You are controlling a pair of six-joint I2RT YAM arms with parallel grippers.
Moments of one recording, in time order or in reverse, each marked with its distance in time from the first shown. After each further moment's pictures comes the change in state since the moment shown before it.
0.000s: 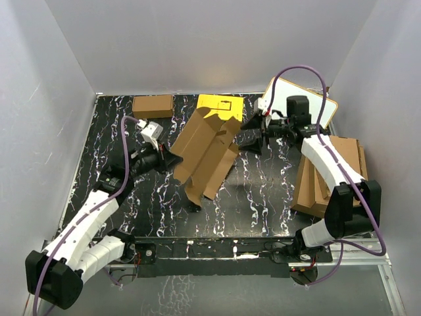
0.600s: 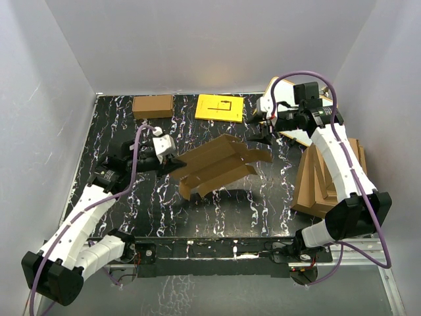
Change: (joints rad) left arm 0.000 0.031 0.220 -0.263 0.366 0.717; right arm 0.000 -0.018 0.383 -0.603 0.053 -0.551
